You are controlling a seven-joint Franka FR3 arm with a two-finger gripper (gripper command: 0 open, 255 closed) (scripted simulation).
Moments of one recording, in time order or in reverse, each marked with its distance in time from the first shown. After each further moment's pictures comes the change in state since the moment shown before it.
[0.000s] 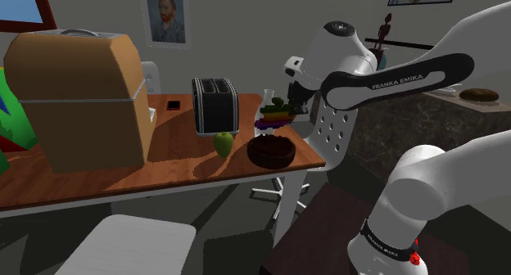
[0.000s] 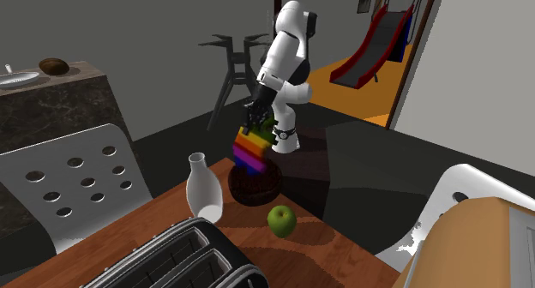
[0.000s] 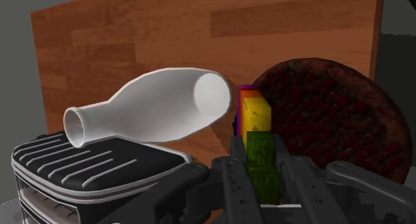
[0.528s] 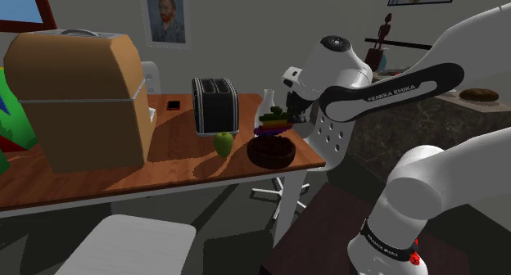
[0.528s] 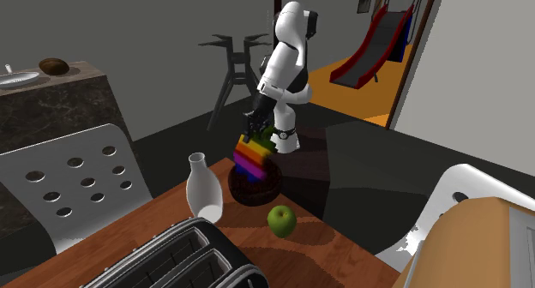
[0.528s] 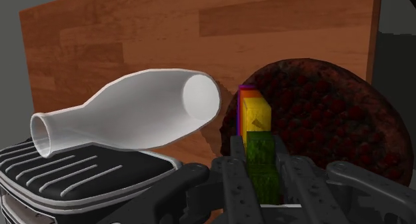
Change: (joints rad) arm -0.028 0.035 0.010 -0.059 -0.038 0.093 0.044
